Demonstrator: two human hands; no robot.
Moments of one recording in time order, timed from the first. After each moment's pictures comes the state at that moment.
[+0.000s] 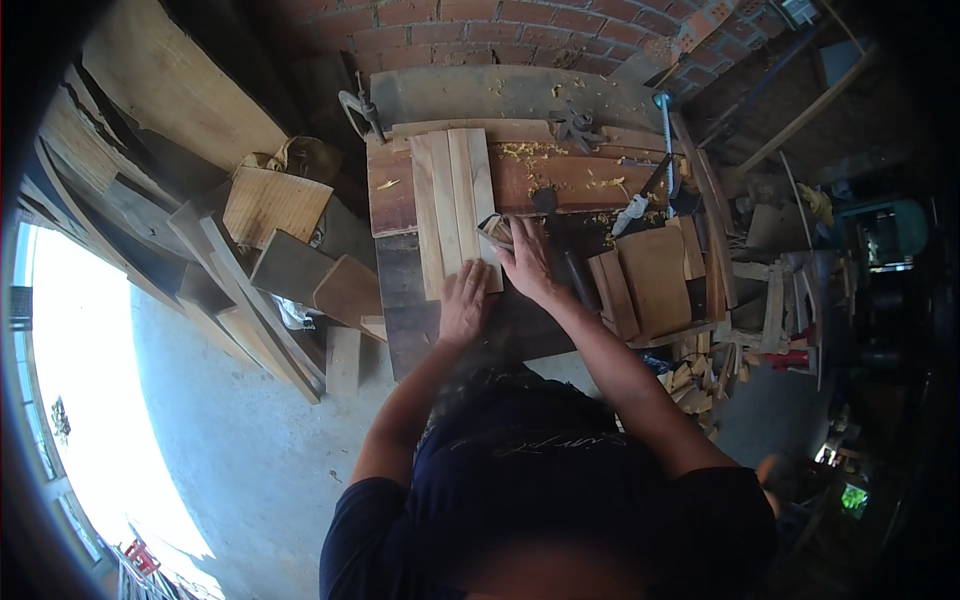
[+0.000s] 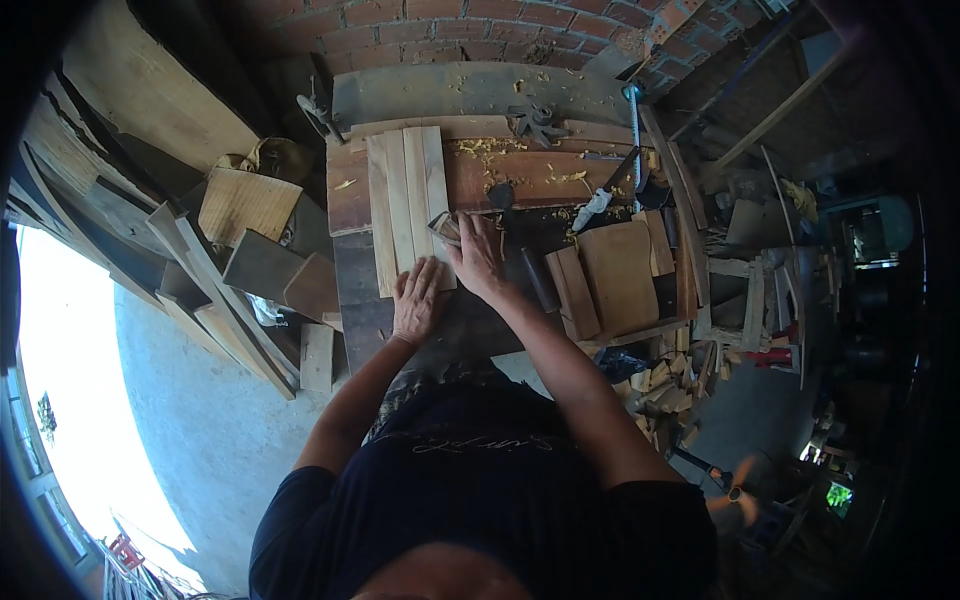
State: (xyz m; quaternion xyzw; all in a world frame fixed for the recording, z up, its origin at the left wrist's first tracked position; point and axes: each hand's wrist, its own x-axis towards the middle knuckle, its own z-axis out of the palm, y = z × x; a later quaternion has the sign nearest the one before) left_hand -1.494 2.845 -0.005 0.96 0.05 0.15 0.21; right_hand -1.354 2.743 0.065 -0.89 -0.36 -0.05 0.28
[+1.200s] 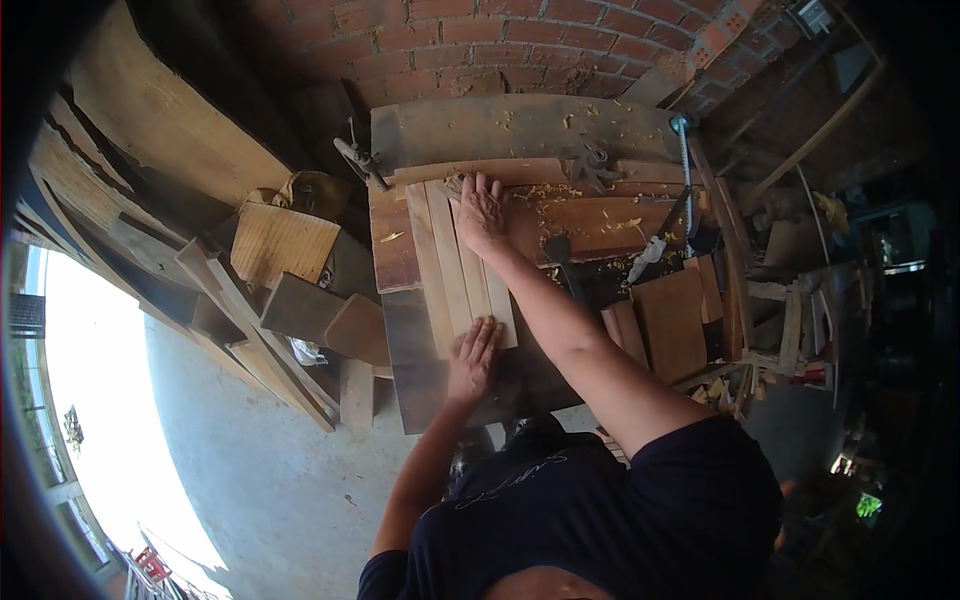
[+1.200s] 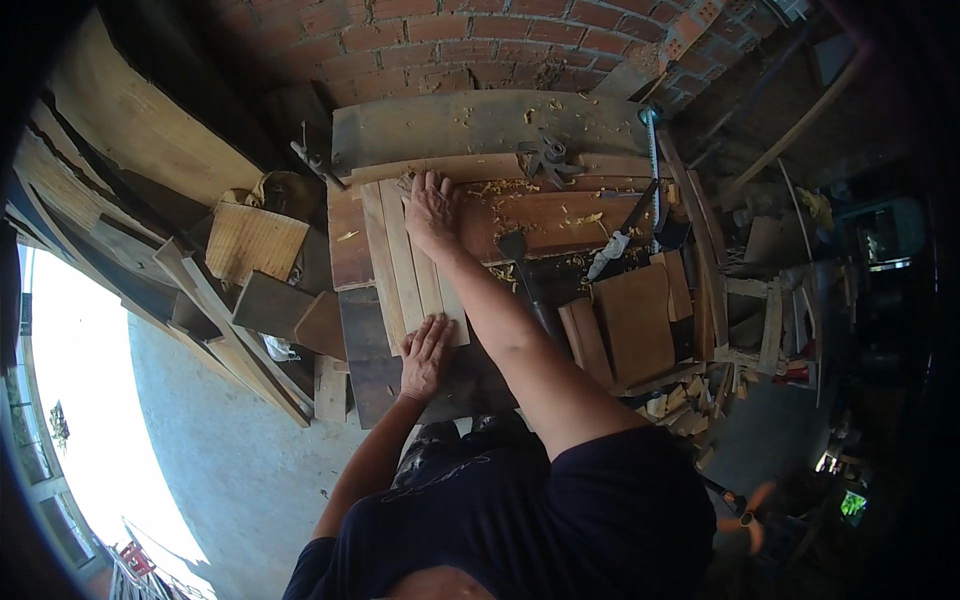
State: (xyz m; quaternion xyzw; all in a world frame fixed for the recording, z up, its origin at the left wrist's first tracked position) left_hand -1.492 2.847 -0.005 0.96 0.04 0.13 0.24; right_hand -1.237 2.900 0.060 -0.95 -0.28 -0.03 0.16
